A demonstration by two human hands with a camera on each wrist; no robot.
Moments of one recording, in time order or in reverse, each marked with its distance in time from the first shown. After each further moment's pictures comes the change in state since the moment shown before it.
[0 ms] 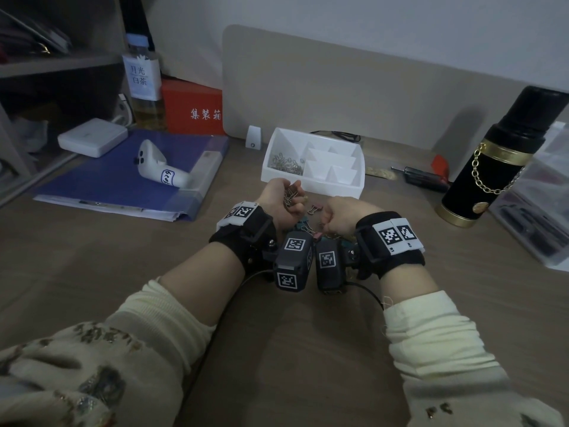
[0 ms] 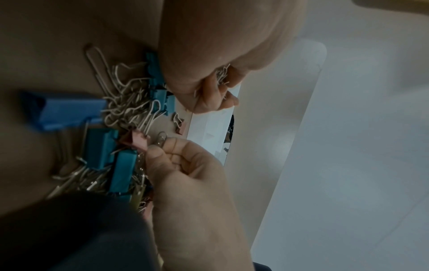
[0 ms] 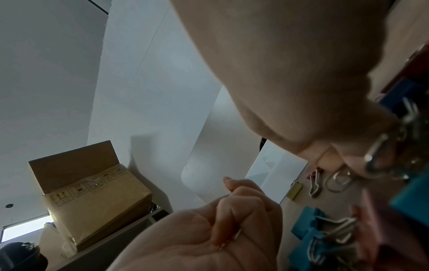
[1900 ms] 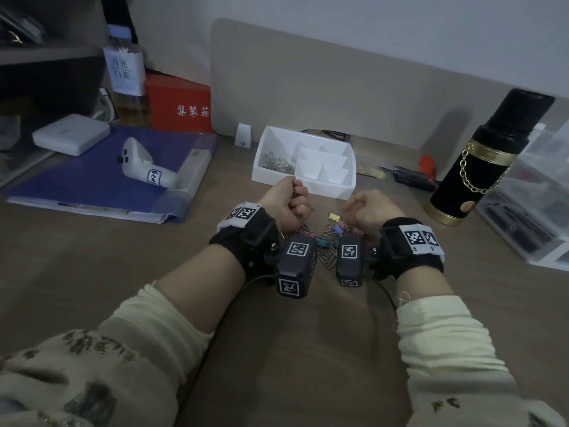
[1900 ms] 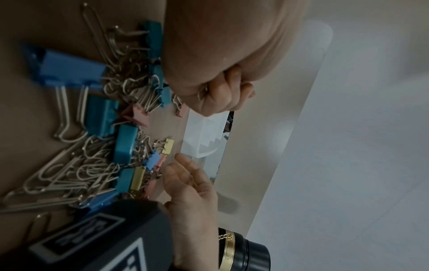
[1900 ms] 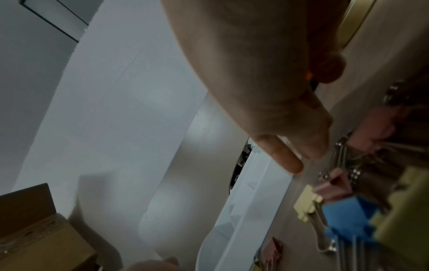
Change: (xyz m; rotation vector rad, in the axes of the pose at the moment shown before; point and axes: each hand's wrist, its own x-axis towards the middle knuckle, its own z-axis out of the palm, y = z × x) left_hand -0.003 -0.008 0.015 0.127 -0.064 -0.025; right_hand -0.014 0.045 -0.006 0.565 0.188 0.297
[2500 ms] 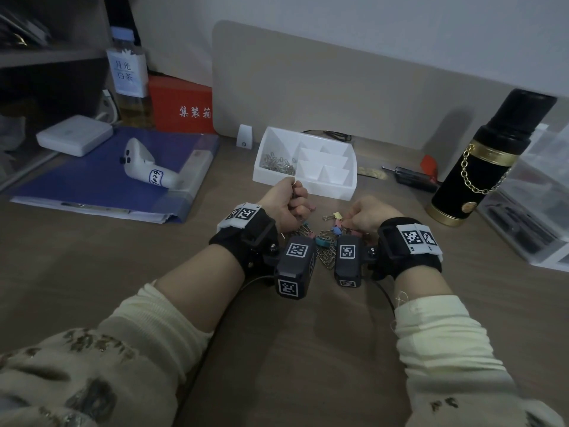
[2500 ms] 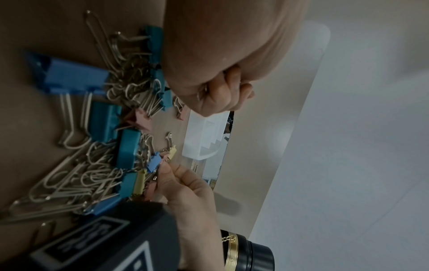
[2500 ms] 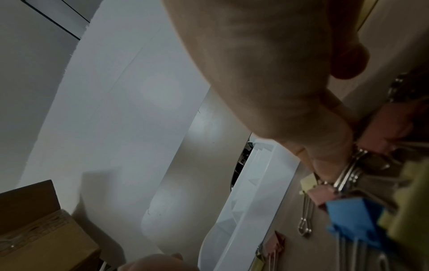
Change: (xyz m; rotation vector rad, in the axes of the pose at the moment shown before) left_hand 0.002 0.001 -0.003 0.008 0.005 -0.003; right_hand -0.003 -0.008 0.001 -0.160 -0.128 0.057
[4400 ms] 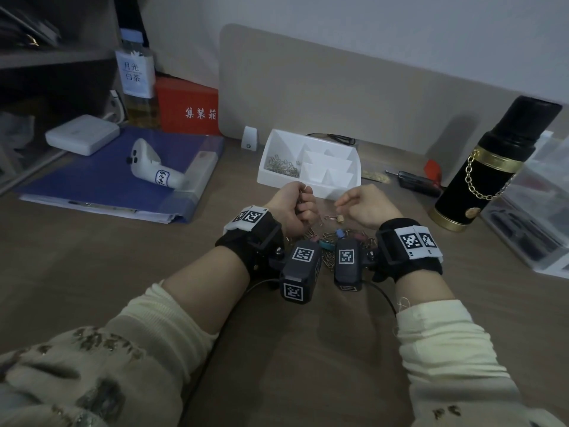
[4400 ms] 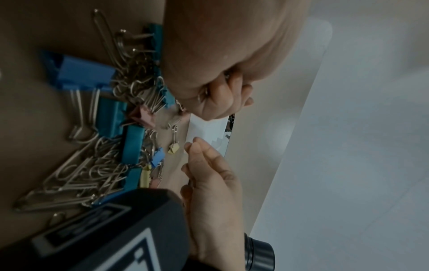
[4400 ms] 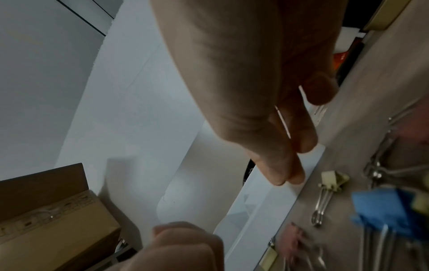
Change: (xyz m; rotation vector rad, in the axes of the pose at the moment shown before) left_hand -0.001 -0.003 0.000 -0.008 -0.069 -0.055; right_hand -0.002 -0.013 -0.002 0.098 0.171 -0.238
